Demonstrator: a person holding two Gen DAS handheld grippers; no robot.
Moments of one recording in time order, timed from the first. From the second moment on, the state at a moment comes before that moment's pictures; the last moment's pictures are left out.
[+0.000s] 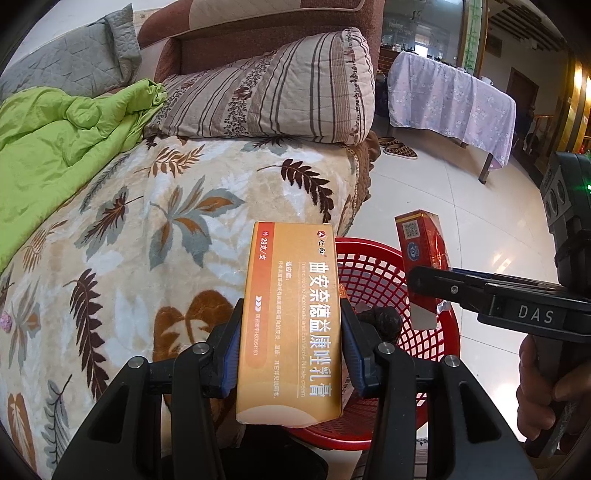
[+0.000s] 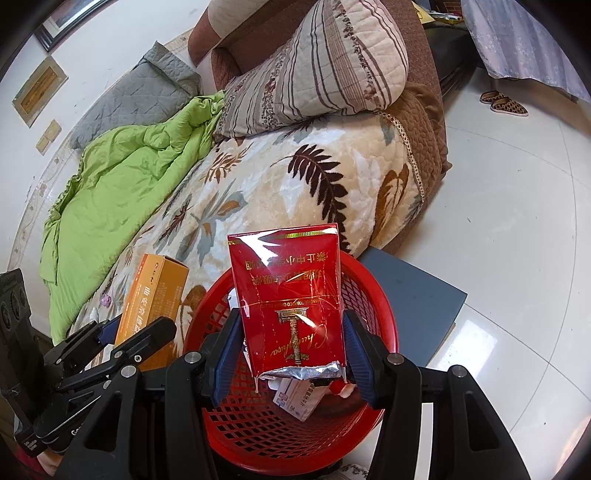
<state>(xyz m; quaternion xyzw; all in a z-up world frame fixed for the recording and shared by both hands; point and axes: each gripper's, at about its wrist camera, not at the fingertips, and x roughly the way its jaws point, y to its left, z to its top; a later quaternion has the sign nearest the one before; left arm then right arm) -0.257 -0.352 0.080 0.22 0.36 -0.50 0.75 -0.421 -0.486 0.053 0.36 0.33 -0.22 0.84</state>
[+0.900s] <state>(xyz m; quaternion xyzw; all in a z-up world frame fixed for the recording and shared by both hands) -0.238 -0.306 0.108 0.19 0.31 -0.44 0.82 -0.421 -0.464 0.101 0.23 0.31 -0.37 0.85</state>
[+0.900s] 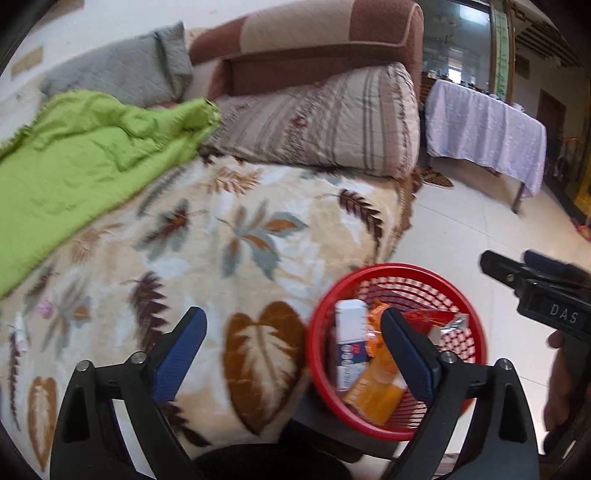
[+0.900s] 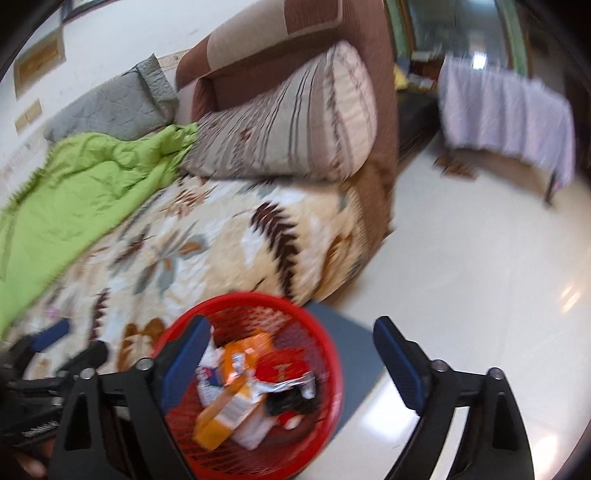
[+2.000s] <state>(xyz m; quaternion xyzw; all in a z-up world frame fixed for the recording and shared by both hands) -0.219 -0.187 0.129 0.20 0.25 -0.30 0.90 -0.385 -0.365 0.116 0.14 0.32 -0.47 0.81</state>
